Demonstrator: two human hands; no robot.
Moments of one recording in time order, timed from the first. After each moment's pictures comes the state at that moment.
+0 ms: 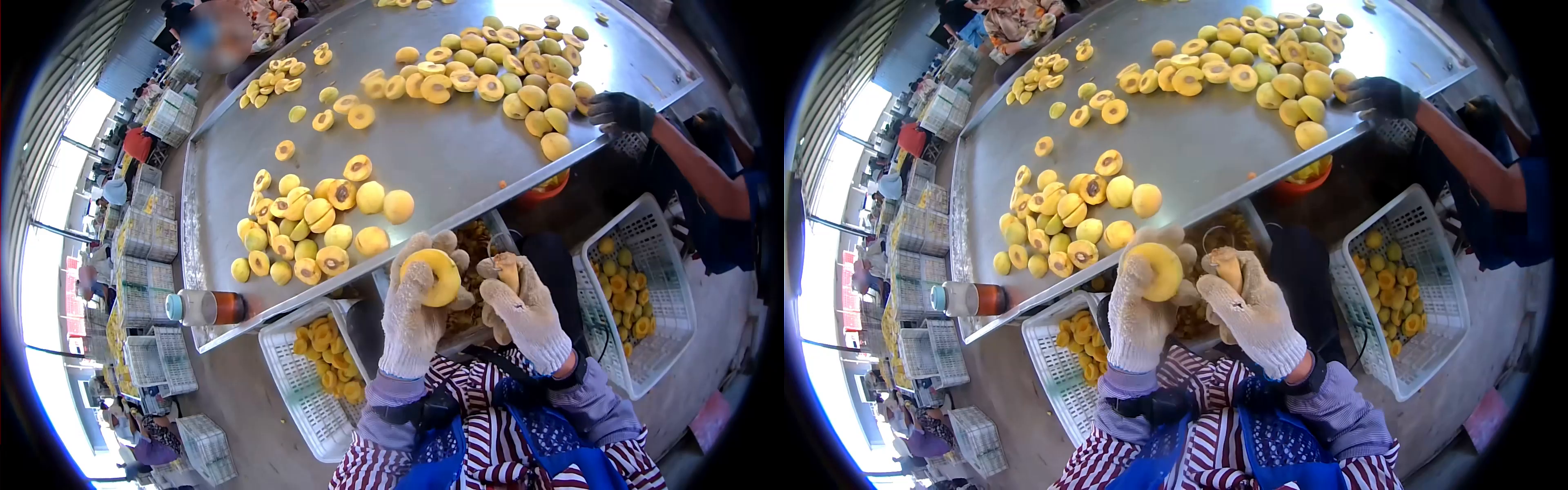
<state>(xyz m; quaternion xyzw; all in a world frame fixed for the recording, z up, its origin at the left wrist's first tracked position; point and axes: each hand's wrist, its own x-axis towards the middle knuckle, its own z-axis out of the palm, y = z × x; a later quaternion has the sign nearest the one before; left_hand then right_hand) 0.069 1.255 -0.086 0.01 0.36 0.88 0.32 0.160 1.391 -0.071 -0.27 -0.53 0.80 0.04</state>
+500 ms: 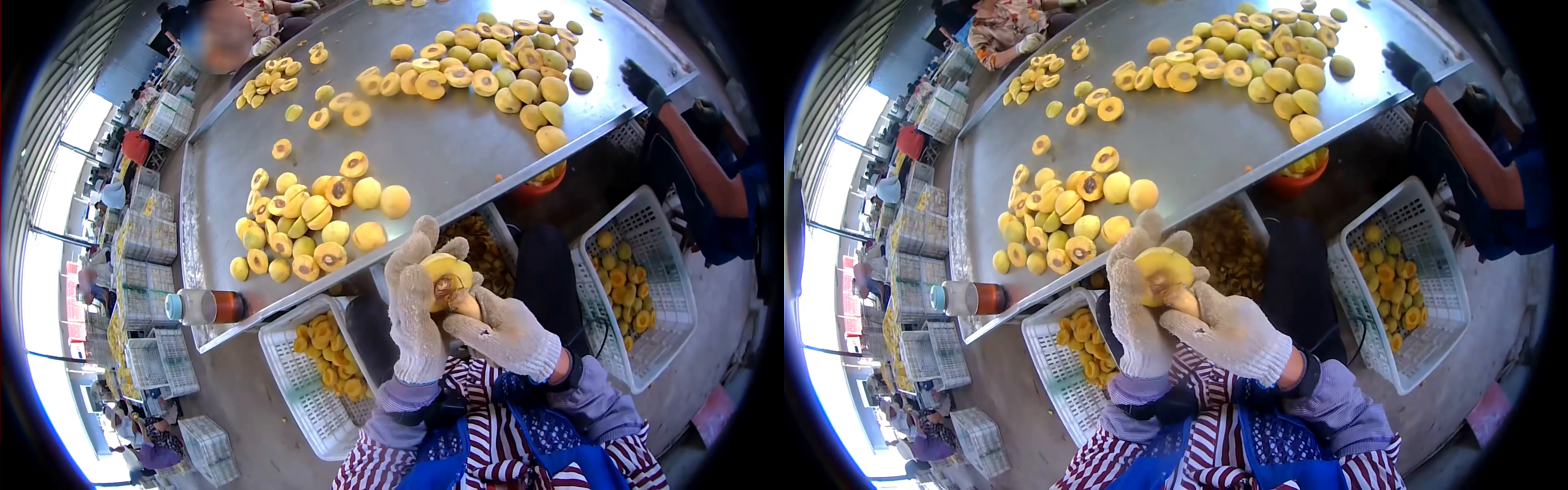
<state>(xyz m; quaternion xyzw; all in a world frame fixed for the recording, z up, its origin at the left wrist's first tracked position) 0.099 1.273 -0.070 0.05 0.44 0.88 0.19 0.168 1.386 -0.063 -0.13 -0.76 0.62 -0.13</state>
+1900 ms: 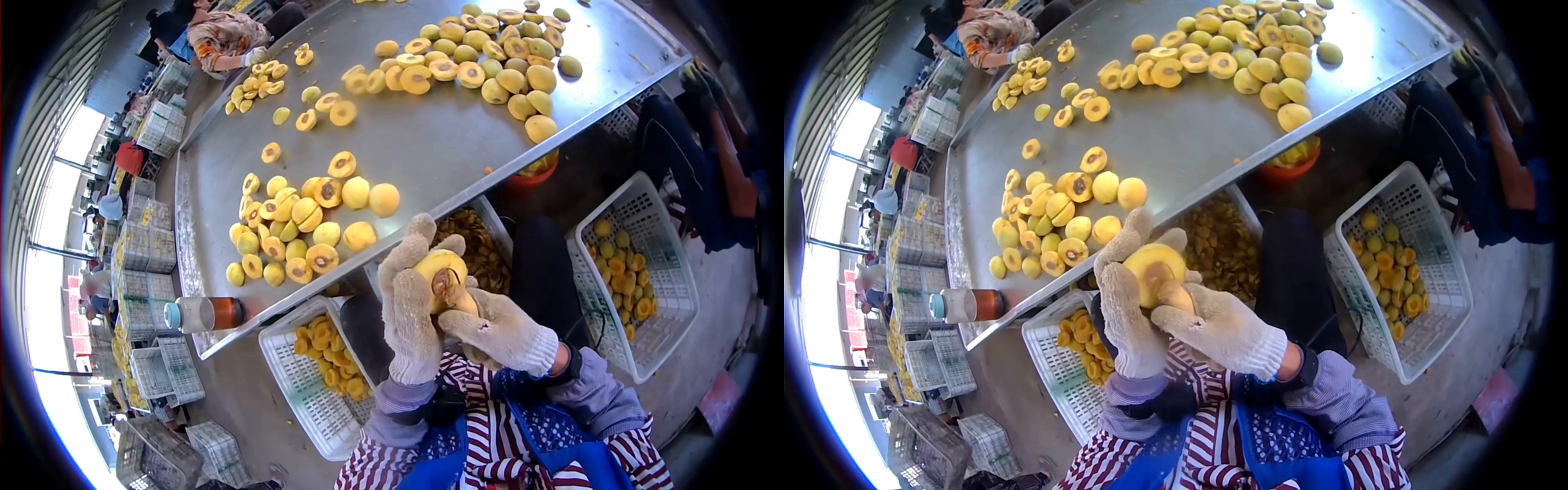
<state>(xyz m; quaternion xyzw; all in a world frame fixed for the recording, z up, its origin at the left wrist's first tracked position) 0.098 1.276 -0.073 0.13 0.49 0.84 0.18 0.168 1.391 -0.068 -0.17 -0.64 0.73 -0.17</state>
